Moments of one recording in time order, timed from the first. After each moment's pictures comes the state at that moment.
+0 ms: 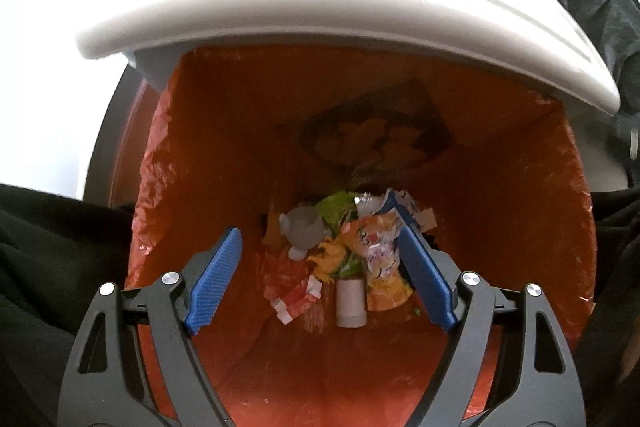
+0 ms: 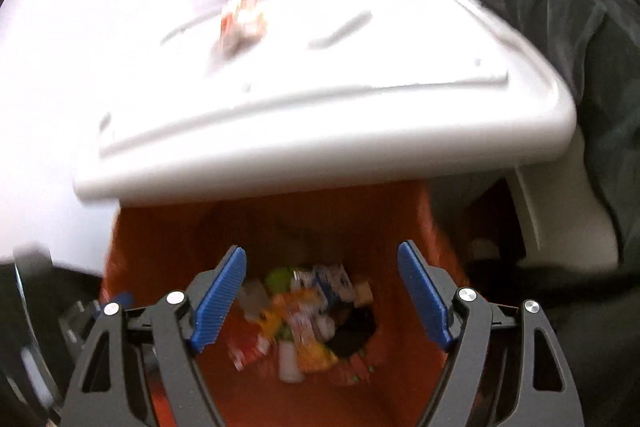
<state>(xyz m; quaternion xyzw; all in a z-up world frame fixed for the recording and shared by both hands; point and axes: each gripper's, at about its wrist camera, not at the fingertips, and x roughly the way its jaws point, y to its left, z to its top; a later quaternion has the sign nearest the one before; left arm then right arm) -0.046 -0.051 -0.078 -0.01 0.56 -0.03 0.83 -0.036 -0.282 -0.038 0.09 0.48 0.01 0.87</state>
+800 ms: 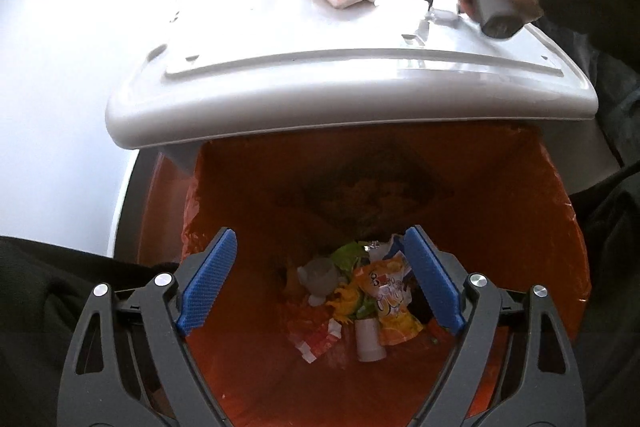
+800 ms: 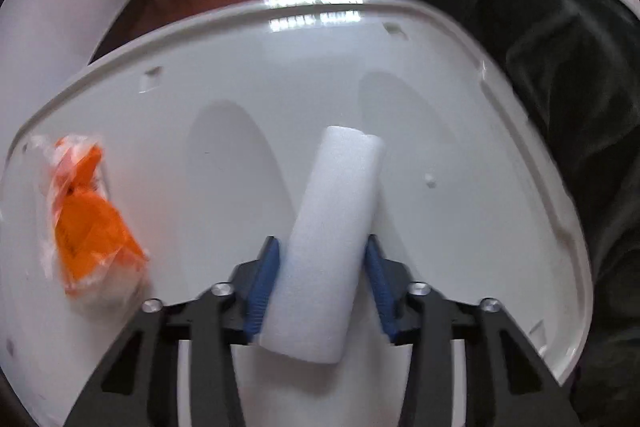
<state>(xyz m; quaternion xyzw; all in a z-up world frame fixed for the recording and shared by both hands) -0.056 -0.070 -0.034 0.05 0.48 -0.03 0.88 0.247 -0.272 -0.045 0.04 0.53 -0.17 0.83</state>
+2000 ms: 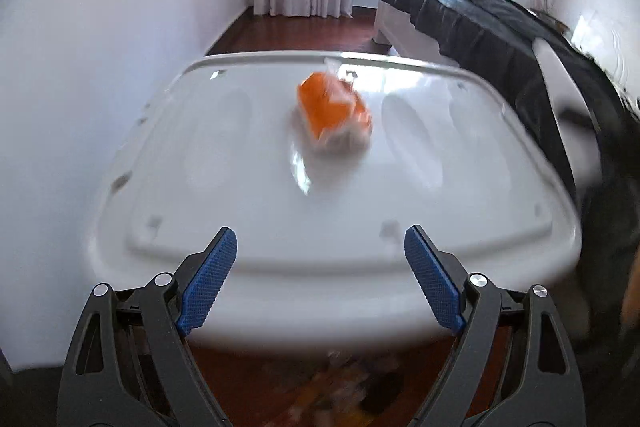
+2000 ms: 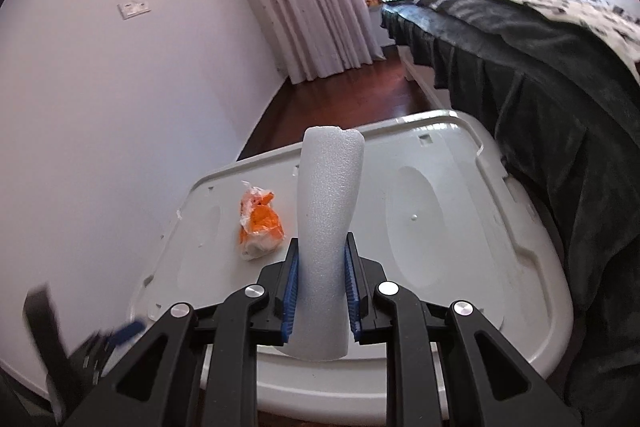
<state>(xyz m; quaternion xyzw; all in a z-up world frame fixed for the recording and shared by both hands) 0.097 -0.095 0.049 -0.02 0.42 -0.04 0.91 0.083 -0.352 0.073 0.15 0.35 0.08 0.92</state>
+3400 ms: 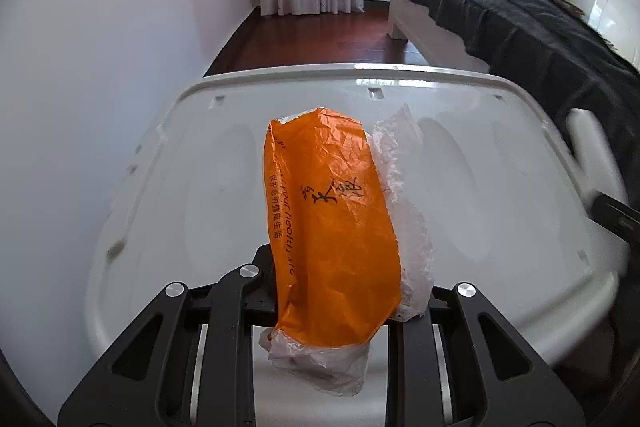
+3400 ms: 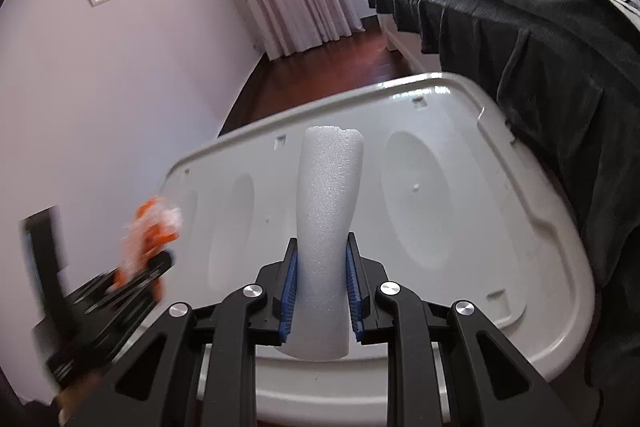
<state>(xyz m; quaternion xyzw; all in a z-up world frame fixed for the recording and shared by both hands) 0.152 -0.092 0.049 0.02 0.43 -0.02 0.90 0.109 -0.330 0.038 0.15 0.40 0.05 0.90</state>
